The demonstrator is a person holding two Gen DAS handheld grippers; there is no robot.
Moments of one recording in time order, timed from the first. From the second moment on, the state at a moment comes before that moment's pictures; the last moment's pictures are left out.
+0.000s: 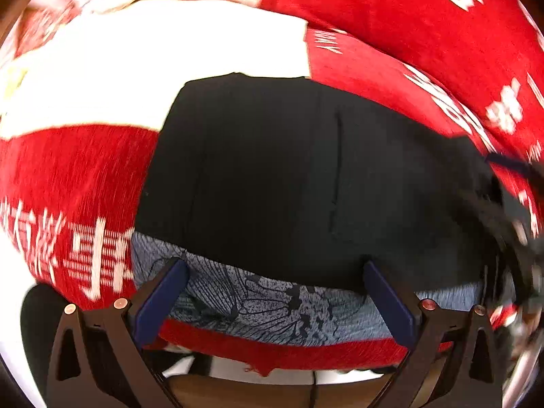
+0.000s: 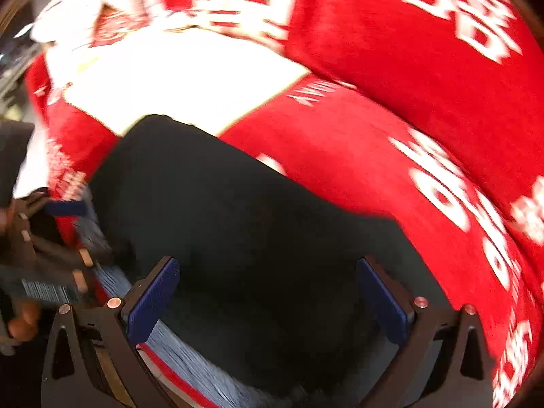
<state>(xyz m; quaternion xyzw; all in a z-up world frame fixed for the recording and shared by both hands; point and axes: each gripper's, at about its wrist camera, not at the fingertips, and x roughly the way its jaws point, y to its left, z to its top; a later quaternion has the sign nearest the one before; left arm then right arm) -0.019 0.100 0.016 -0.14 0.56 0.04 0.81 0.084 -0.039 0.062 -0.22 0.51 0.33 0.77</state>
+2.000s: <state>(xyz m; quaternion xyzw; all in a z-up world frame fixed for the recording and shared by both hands) 0.052 0.167 0.055 -0.16 0.57 -0.22 0.77 0.070 -0.138 0.030 0.00 0.58 0.24 0.78</state>
